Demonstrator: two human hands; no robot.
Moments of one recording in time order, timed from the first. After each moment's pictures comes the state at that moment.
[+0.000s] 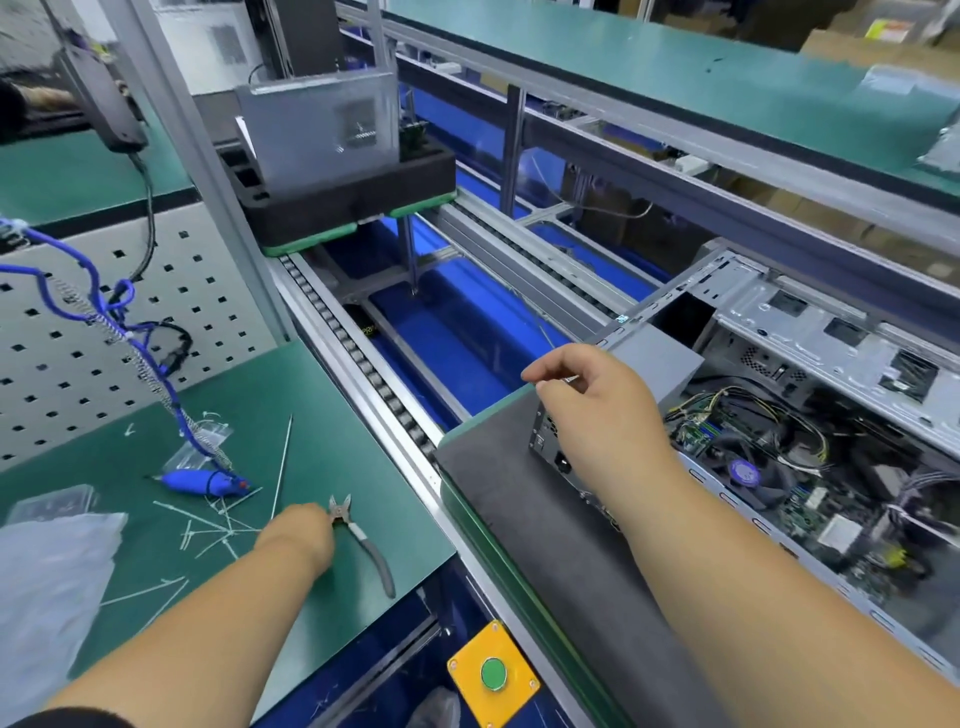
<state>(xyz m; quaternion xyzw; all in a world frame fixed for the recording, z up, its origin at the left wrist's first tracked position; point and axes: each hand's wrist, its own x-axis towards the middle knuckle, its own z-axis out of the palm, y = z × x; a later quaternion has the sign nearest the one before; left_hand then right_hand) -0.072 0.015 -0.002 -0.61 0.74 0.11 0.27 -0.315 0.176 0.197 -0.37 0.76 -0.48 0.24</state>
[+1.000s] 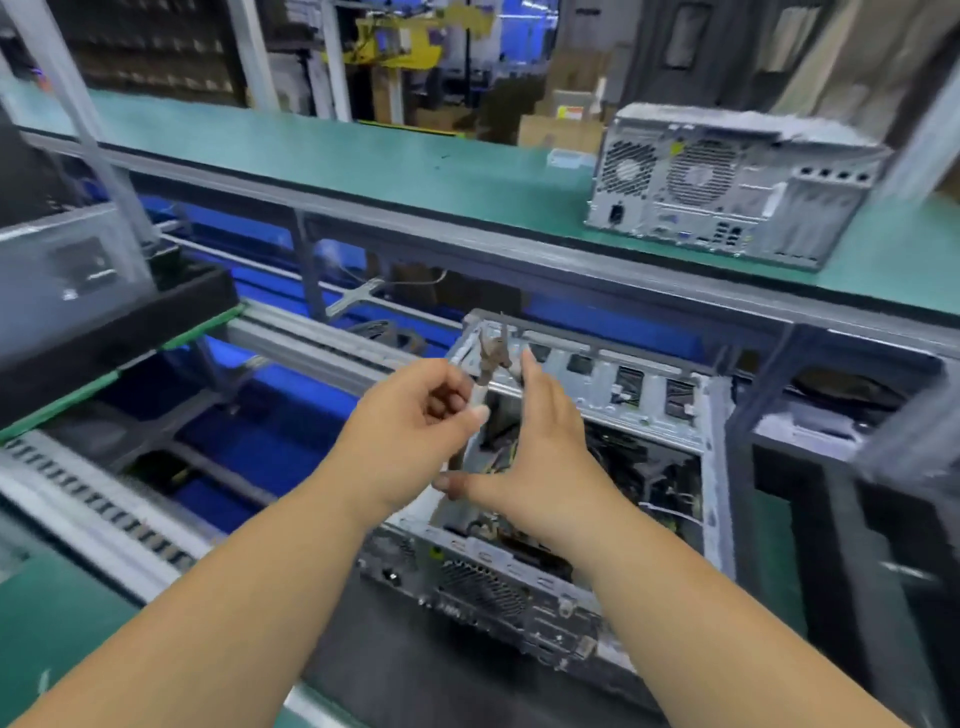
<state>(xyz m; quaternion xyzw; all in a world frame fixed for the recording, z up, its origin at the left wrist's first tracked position) -0.343 0.113 0.248 -0.10 0.82 0.51 -0.22 -0.415 0.256 0.236 -0.33 0.87 -0.36 0.12</state>
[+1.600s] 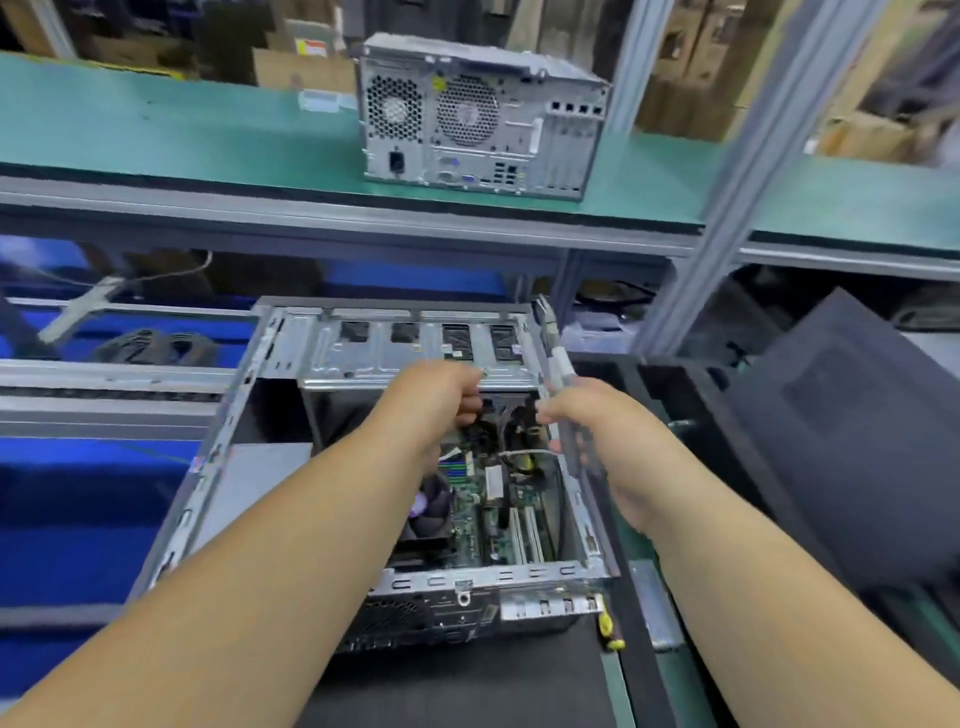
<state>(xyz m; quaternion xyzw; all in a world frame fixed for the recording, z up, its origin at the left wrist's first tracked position) -0.472 0.213 0.226 -0.15 0.63 0.76 0.10 -0.432 0.373 0.250 0.07 0.79 -0.60 0.14</state>
